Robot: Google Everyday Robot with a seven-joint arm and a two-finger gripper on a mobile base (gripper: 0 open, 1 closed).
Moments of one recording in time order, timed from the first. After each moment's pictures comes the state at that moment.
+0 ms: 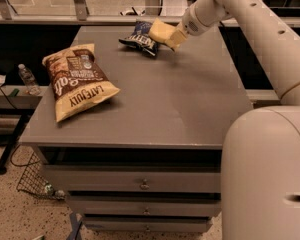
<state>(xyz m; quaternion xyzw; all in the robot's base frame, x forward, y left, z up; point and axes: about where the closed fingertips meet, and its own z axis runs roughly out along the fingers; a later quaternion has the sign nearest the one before) 0.823 -0.095 0.892 -0.47 0.79 0.05 0.39</state>
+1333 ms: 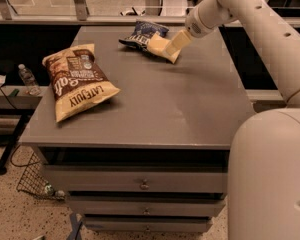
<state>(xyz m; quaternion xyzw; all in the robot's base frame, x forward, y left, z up) 0.821 -0.099 0.890 -0.47 0.79 0.05 0.40</state>
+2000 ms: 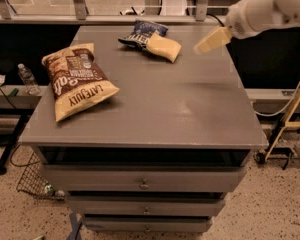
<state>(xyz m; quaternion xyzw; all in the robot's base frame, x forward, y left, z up) 0.748 -0.186 0.943 -0.42 0.78 0.02 0.47</state>
